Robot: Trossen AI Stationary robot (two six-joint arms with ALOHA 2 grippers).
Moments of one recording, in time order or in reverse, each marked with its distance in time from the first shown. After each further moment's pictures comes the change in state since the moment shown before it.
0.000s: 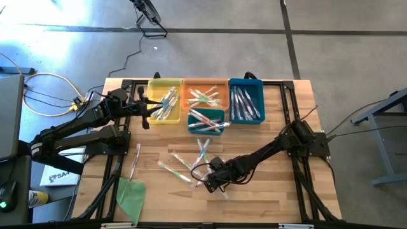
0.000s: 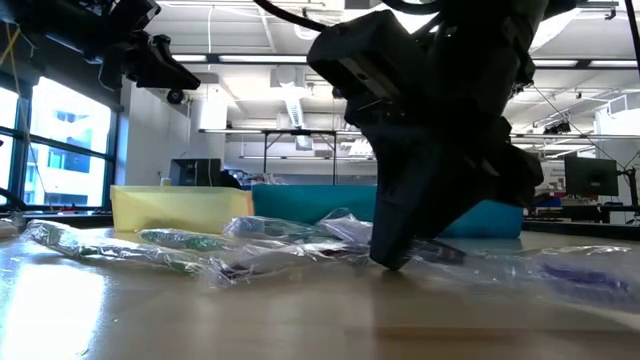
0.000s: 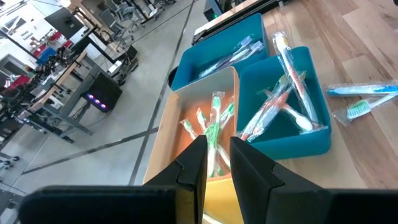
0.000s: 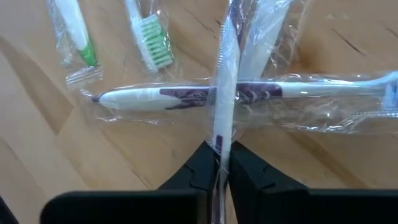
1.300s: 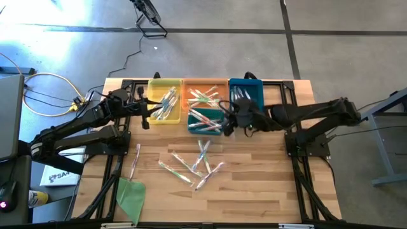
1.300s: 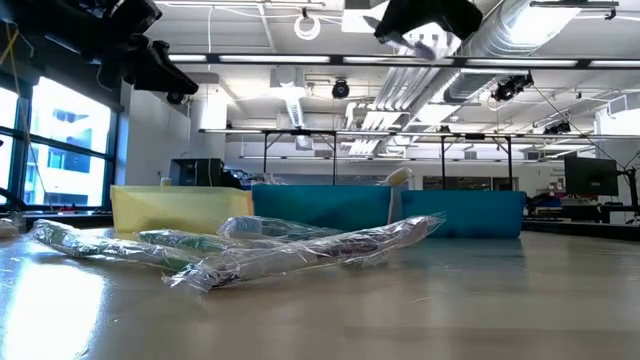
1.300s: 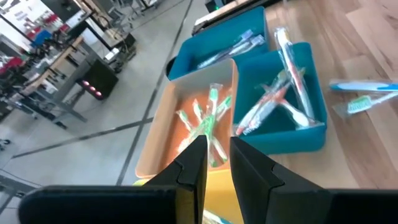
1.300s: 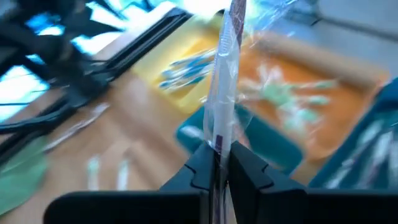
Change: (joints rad) left arm 0.000 0.000 0.000 -0.028 -0.021 -0.056; right arm -0.313 -0.649 0.000 -0.262 0.412 -0.531
